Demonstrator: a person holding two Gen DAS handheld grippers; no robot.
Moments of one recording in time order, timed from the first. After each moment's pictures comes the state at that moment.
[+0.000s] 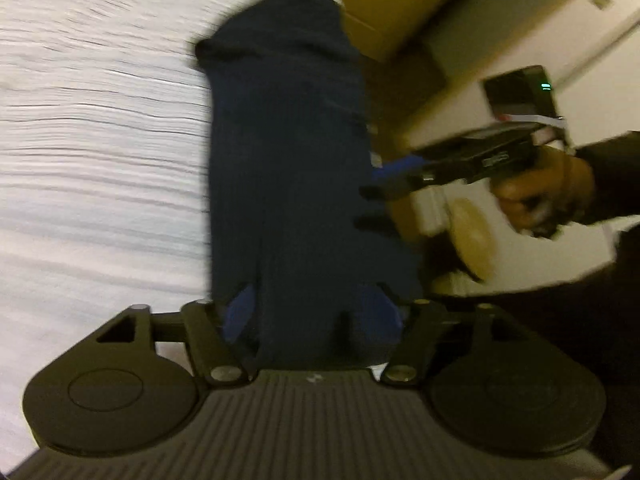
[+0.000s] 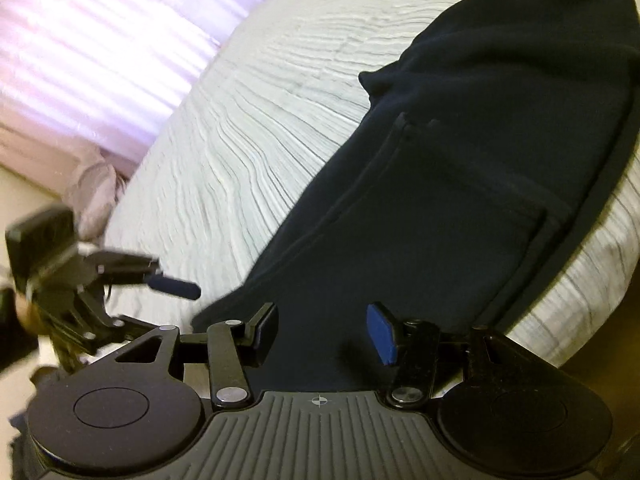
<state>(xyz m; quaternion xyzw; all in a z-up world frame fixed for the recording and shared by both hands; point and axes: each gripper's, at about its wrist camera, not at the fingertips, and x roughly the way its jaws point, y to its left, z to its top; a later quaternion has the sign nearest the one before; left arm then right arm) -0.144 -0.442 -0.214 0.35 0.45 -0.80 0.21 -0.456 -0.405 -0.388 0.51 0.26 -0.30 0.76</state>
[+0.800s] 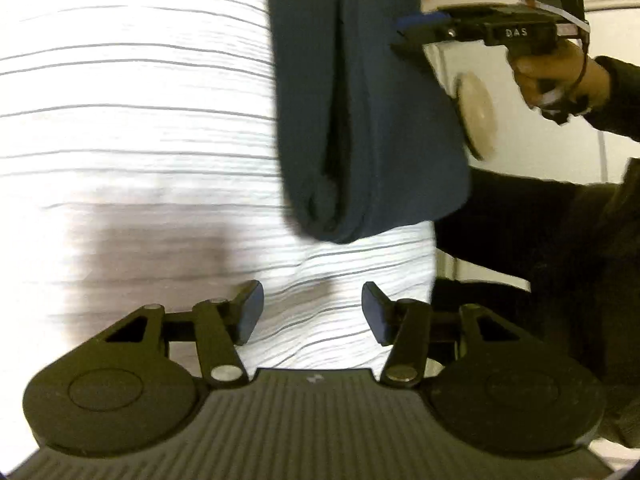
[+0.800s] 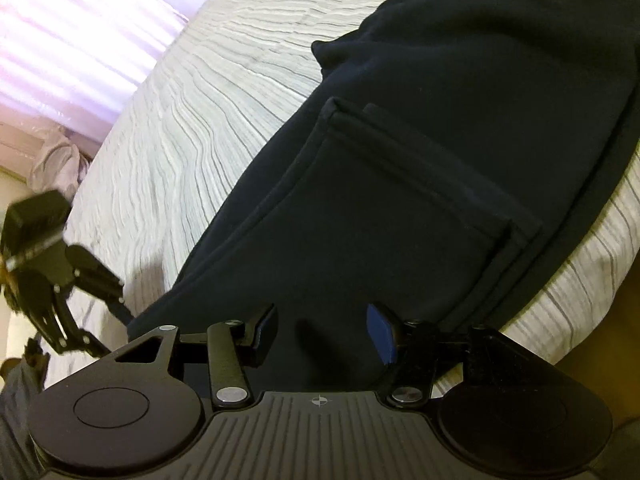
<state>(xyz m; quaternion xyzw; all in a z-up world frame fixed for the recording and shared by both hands) -0.105 -0.418 -0.238 0.49 0.48 -0.70 0.18 -0.449 -0.428 -0.425 0.52 0.30 -0.32 0.73</state>
